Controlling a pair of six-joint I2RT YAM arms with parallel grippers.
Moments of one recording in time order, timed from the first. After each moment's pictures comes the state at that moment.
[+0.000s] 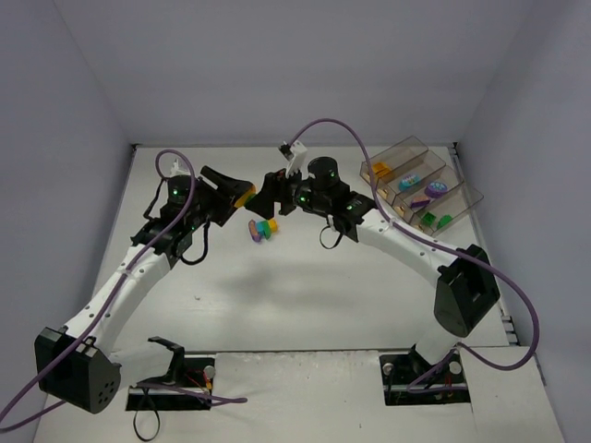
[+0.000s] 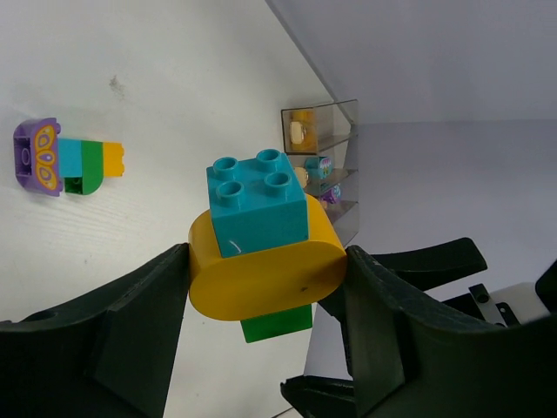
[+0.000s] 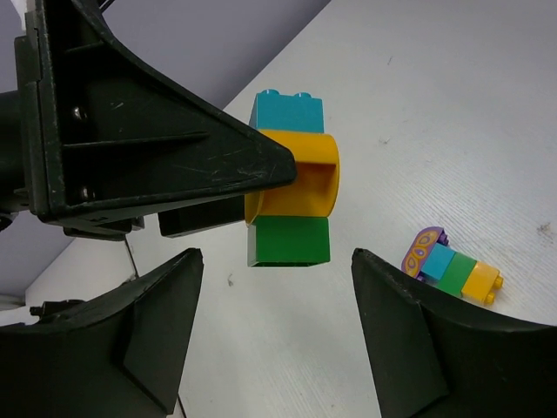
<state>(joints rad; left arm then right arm) -0.35 1.15 1.00 -0.25 0.06 -1.19 0.72 1.63 1.30 0.09 -0.39 0.41</state>
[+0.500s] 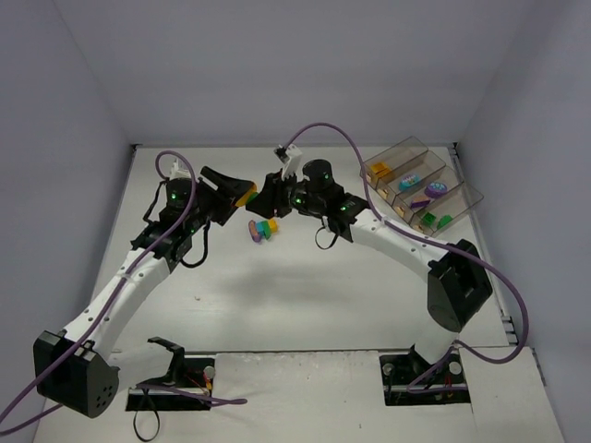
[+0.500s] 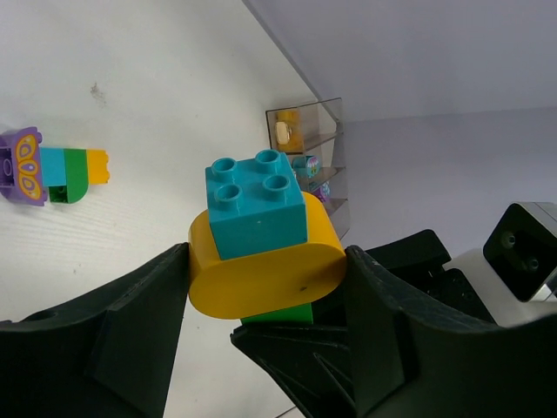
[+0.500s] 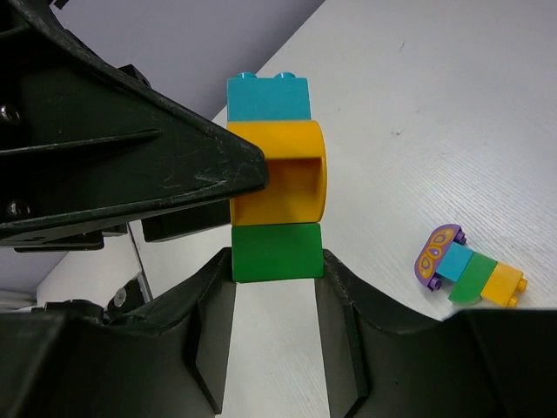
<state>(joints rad) -0.35 1.13 0.97 -0.18 0.07 -1.18 0.73 1.69 1.30 0.13 -0.41 0.44</state>
